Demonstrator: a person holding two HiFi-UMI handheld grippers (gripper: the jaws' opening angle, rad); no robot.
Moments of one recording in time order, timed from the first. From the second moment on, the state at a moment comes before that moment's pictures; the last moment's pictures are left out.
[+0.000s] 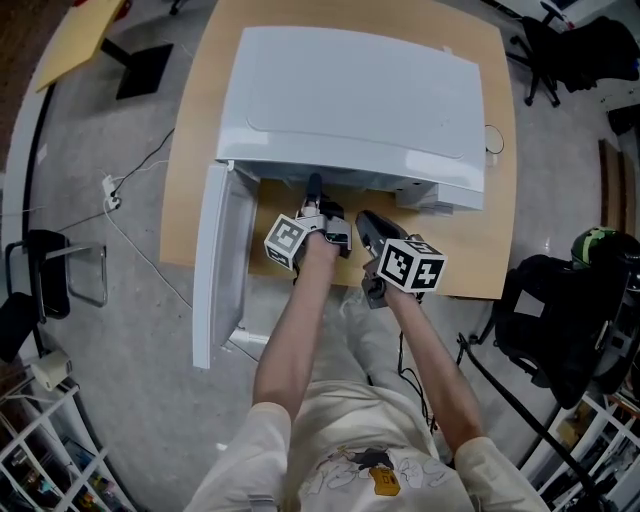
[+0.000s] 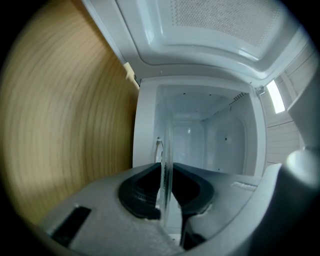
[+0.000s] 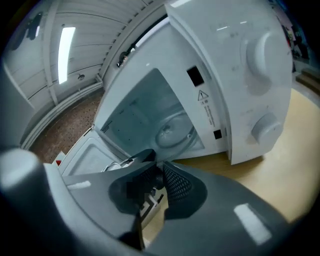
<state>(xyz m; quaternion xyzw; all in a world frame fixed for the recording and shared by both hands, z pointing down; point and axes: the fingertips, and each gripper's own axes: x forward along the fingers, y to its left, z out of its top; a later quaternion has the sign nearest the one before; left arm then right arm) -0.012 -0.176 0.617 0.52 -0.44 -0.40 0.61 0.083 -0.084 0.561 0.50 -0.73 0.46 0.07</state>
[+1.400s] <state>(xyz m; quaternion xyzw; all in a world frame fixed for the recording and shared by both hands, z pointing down) -0.014 -0.137 0.600 0.54 -0.38 -0.37 0.65 0.082 -0.145 0.598 0.48 -0.63 0.60 -0.10</state>
